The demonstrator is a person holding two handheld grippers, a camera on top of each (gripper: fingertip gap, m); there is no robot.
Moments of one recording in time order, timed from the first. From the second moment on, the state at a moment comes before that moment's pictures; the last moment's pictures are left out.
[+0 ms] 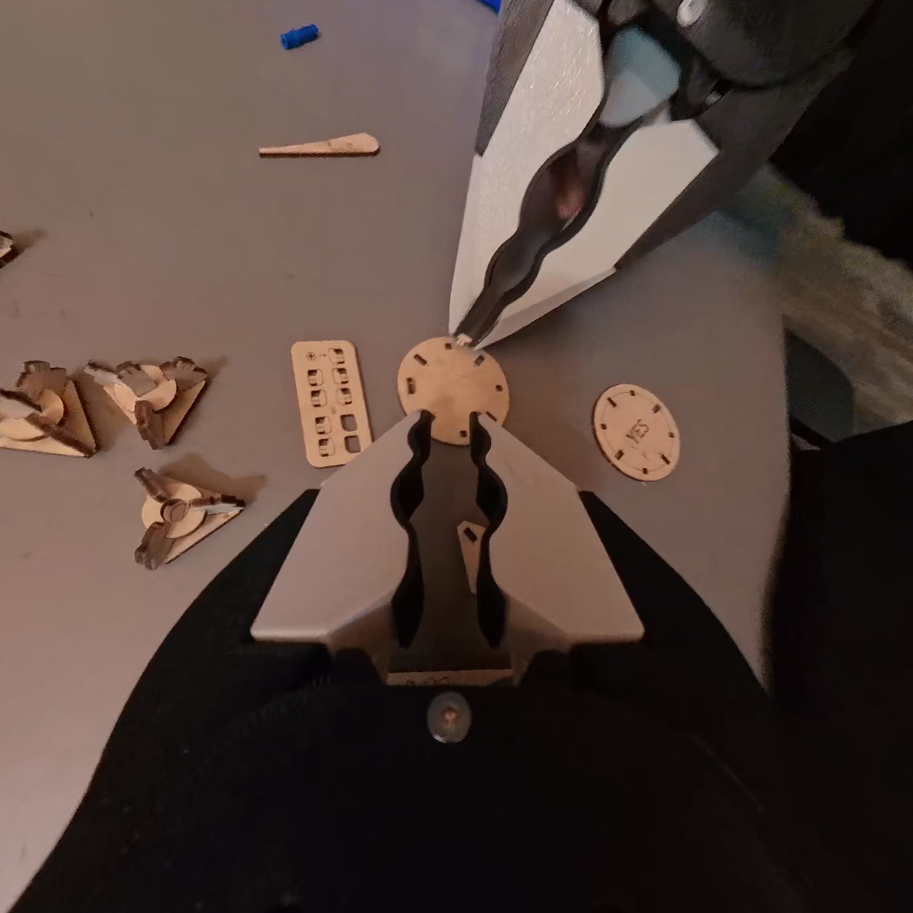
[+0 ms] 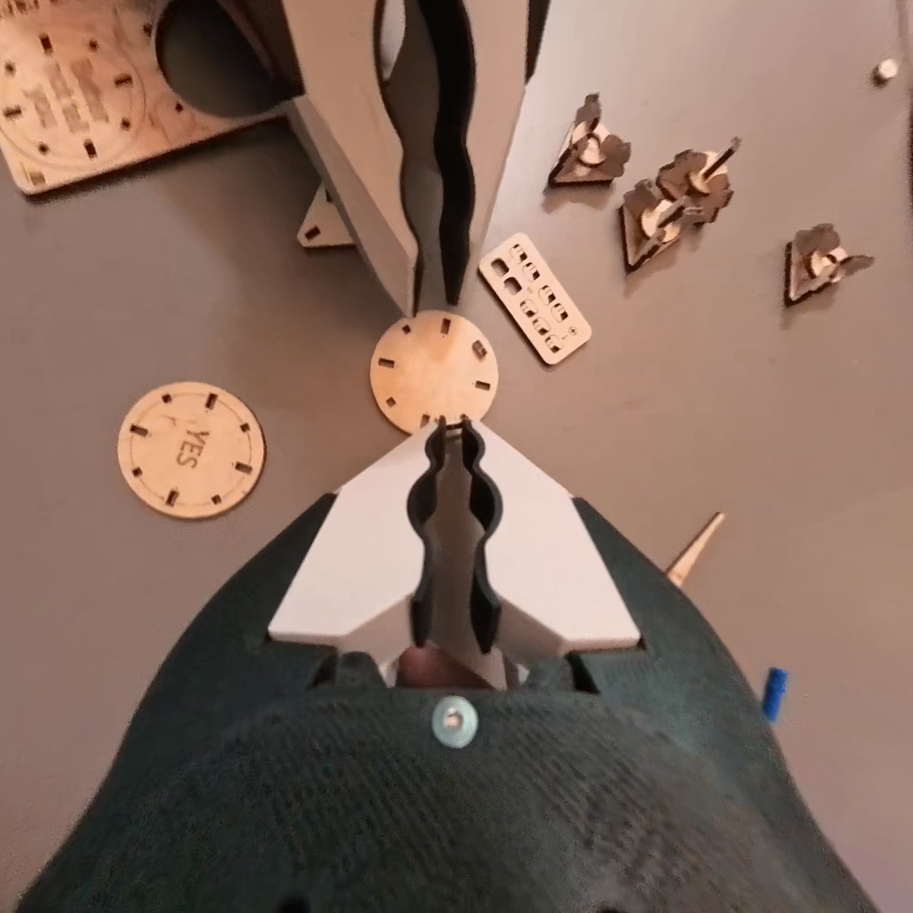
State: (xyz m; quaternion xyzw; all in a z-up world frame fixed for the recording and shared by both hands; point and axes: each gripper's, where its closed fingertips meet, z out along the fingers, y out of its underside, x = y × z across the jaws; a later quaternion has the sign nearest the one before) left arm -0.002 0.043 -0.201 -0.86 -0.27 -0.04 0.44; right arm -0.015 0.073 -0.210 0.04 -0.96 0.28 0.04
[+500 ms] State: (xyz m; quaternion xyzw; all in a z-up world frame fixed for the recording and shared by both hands) left arm -0.005 0.041 -0.216 -0.87 -0.29 -0.04 0.40; right arm -0.016 0.075 -0.215 0.17 -0.98 0.11 0.01
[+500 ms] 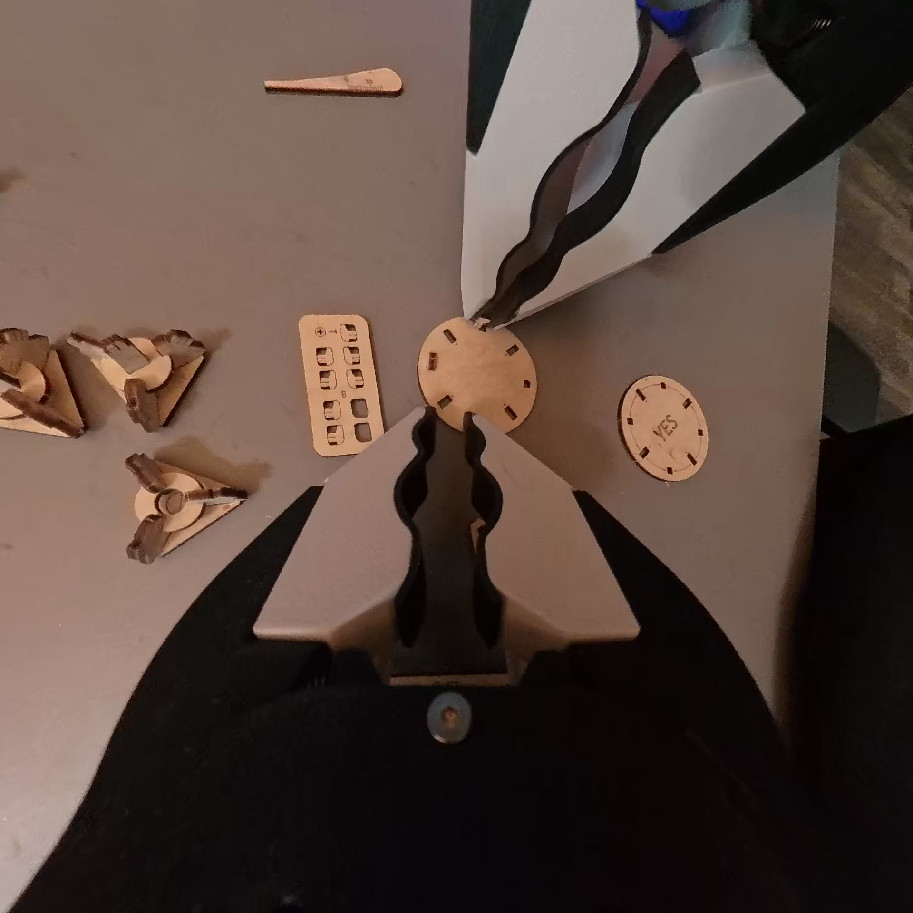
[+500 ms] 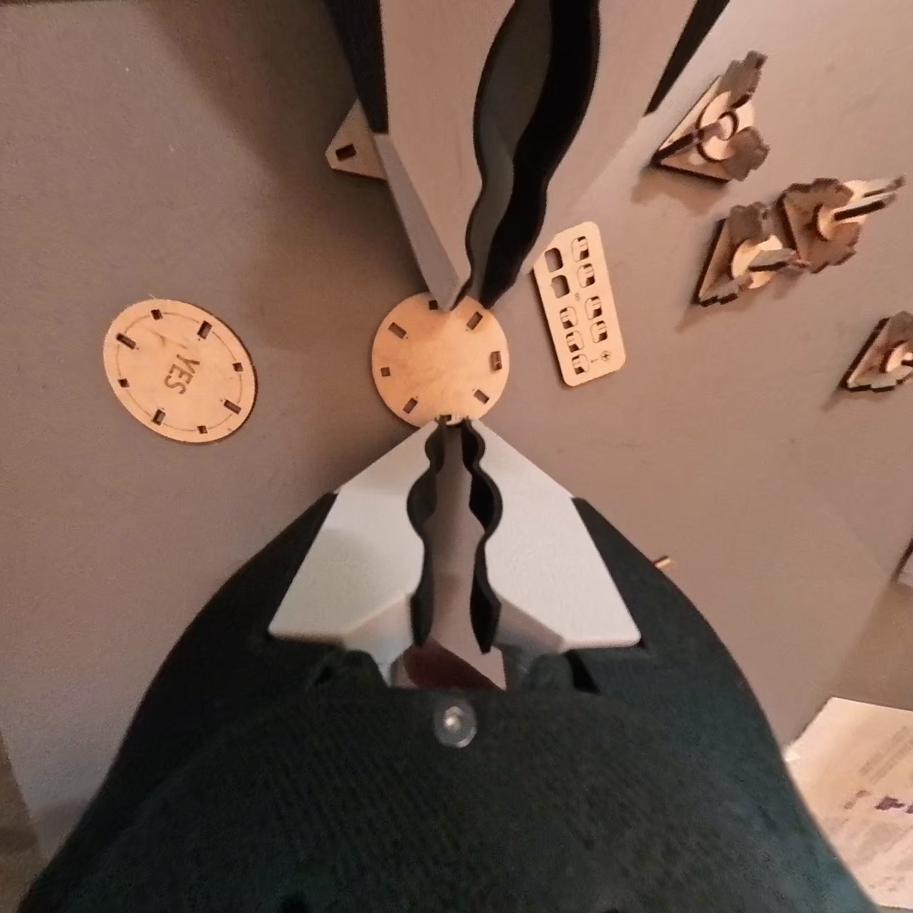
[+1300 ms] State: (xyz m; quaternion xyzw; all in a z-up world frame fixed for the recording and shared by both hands) left arm 0.013 0.048 -0.211 -0.88 -0.23 -0.05 0.41; right arm -0.003 0.082 -0.208 0.09 -0.99 0.04 0.03
